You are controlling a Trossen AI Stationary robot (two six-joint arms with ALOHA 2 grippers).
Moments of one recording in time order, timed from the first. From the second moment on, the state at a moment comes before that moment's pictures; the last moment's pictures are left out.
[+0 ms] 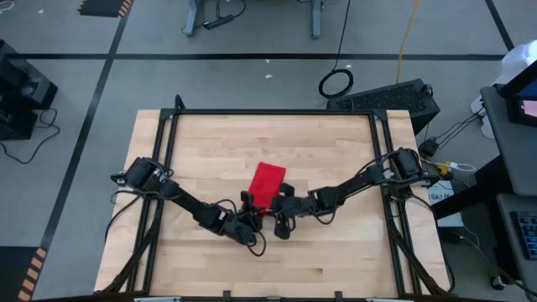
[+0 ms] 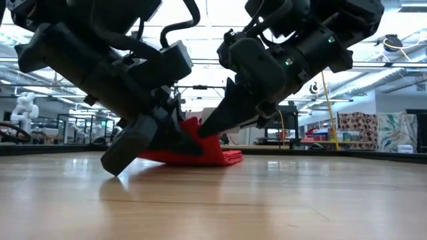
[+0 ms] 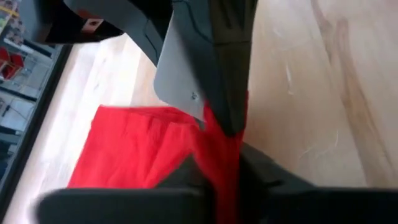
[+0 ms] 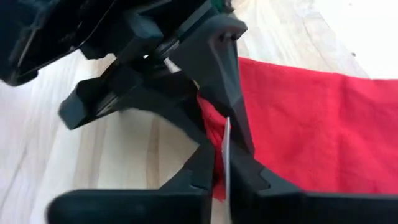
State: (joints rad) left arm -0.44 1.95 0.88 0.23 -0.71 0.10; right arm 0.24 1.91 0.95 0.34 0.21 0.35
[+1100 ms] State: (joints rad) left arm -0.34 1.85 0.87 0.25 -0.17 0.01; right arm 0.55 2.06 0.94 0.54 0.81 -0.22
